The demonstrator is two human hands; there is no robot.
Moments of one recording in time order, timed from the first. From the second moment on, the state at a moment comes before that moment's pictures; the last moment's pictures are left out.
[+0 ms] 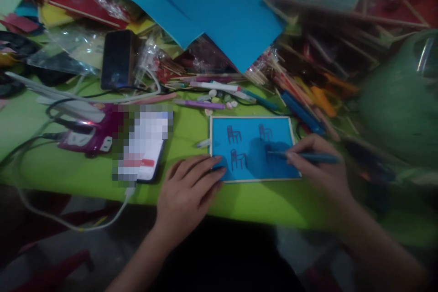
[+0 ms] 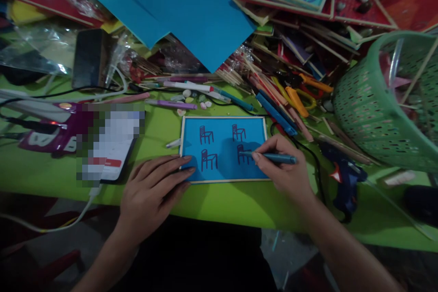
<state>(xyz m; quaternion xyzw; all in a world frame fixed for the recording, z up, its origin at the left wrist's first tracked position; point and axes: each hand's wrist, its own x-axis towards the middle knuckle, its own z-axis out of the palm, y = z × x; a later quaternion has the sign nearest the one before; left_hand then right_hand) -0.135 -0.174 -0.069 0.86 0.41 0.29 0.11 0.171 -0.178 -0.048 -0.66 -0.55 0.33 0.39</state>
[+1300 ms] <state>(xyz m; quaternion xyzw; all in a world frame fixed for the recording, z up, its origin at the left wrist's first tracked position) -0.135 -0.173 -0.067 0.86 0.42 0.29 0.10 0.173 -0.180 -0.046 -0.67 -0.53 0.33 0.41</state>
